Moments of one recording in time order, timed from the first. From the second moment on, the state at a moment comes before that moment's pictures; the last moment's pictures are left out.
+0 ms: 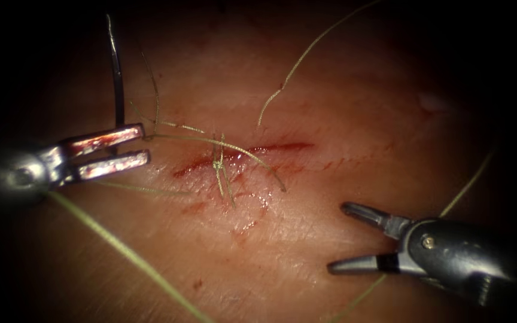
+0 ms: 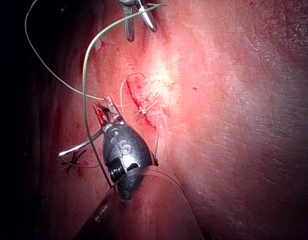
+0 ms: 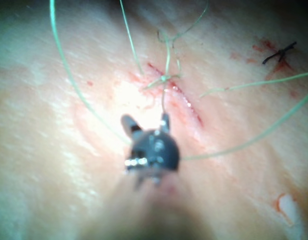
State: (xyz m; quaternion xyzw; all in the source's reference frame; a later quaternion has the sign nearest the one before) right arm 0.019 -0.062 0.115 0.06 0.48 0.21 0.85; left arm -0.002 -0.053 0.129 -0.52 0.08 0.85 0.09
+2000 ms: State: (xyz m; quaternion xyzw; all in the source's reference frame) right arm 0.011 -0.073 0.104 0.21 0.48 0.21 0.83; left arm -0.011 -0.056 0.126 -0.56 0.04 0.83 0.04
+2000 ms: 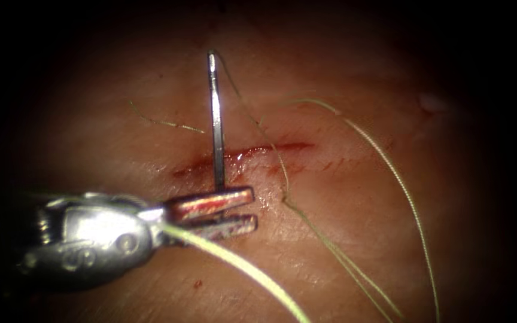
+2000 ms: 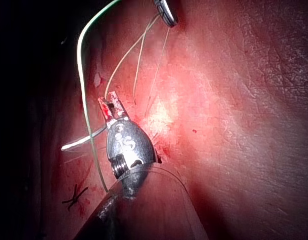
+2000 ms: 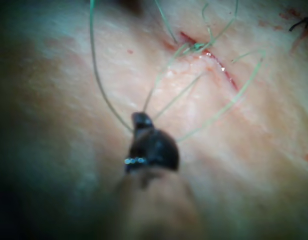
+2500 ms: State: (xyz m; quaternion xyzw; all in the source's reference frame) right arm 0.014 -0.070 0.102 0.14 0.48 0.21 0.84; left arm -0.008 -0.055 0.127 -0.55 0.05 0.83 0.05
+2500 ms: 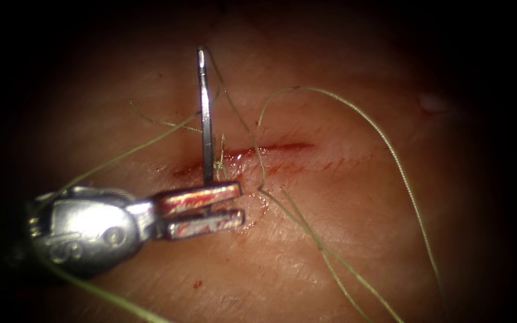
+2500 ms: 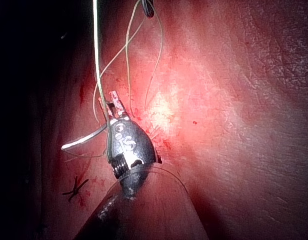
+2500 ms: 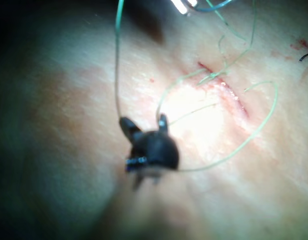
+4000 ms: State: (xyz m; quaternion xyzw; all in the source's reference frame) right arm 0.024 -0.062 0.122 0.10 0.48 0.21 0.85; left arm -0.004 -0.054 0.126 -0.53 0.08 0.84 0.07
